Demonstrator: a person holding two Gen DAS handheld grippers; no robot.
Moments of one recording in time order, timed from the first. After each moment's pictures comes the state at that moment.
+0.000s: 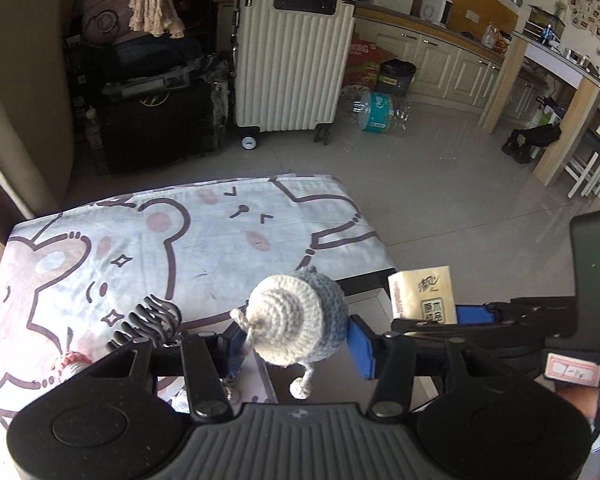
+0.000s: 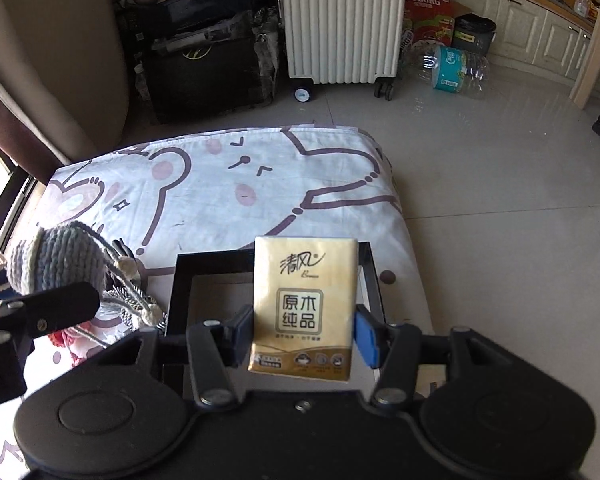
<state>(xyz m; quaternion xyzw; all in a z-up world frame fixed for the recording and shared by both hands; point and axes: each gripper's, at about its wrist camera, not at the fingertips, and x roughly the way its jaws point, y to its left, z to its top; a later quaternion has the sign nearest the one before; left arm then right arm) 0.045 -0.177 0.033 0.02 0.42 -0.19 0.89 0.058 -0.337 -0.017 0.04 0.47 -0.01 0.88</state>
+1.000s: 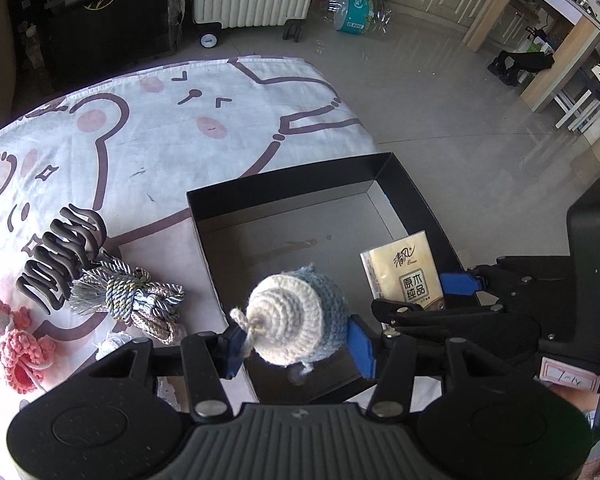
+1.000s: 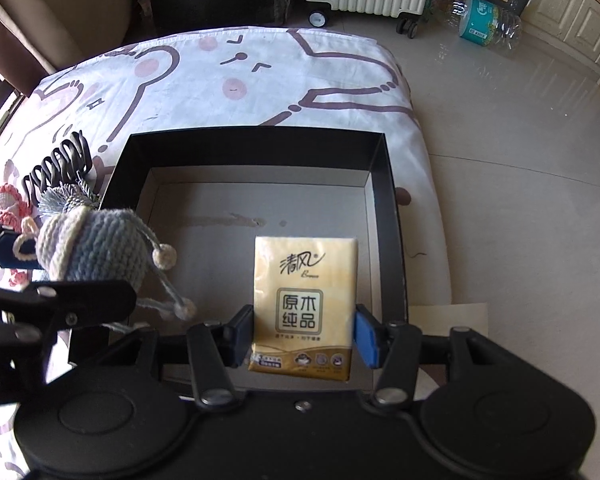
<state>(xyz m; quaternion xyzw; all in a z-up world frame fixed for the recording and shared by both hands) 0.072 -0.197 -0.065 0.04 0.54 -0.23 0.81 0.060 -0.341 -0.106 -0.02 0.54 0.02 0.84</state>
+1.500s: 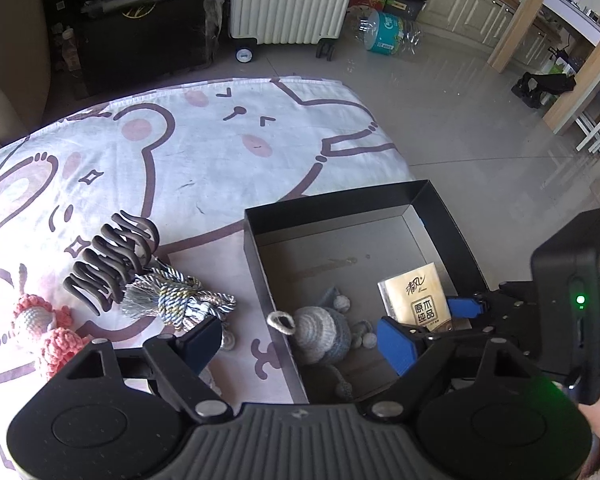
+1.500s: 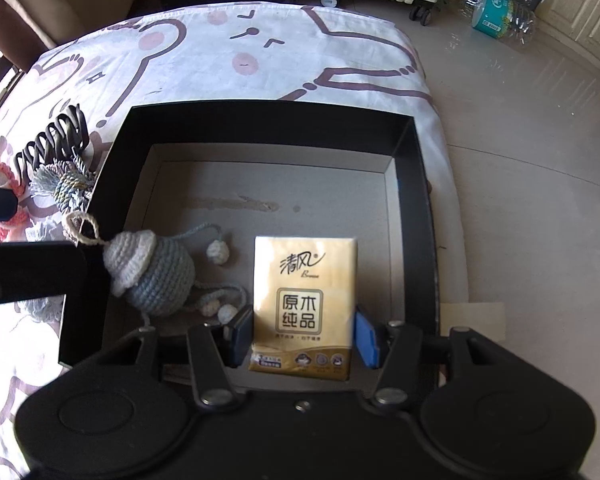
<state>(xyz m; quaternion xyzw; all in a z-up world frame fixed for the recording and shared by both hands) 0.076 -0.168 -0.047 0.03 0.52 -0.19 0.83 0.070 -0.326 -0.121 -0.04 0.56 0.02 0.82</state>
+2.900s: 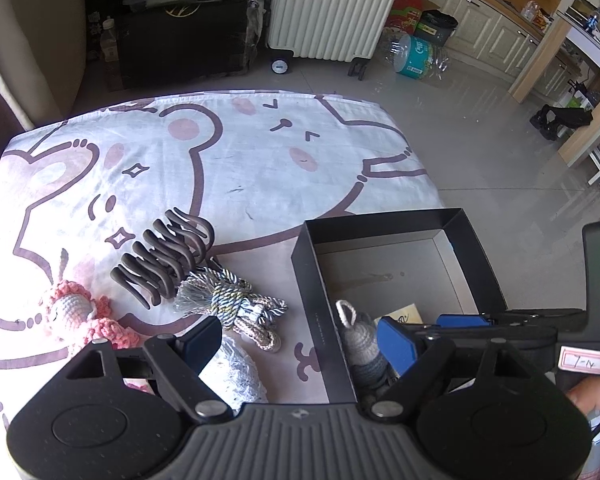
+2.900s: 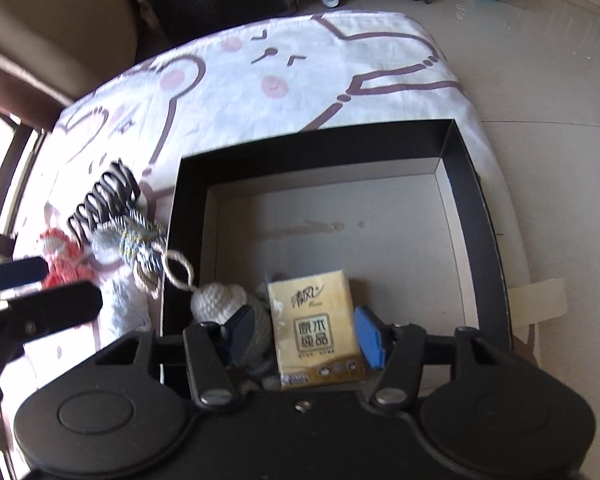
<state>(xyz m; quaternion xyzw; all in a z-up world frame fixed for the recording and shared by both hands) 0.082 -0.125 -0.039 -0.01 0.51 -0.16 0.84 0.082 -0.323 -0.105 0.10 0.56 0.04 0.82</state>
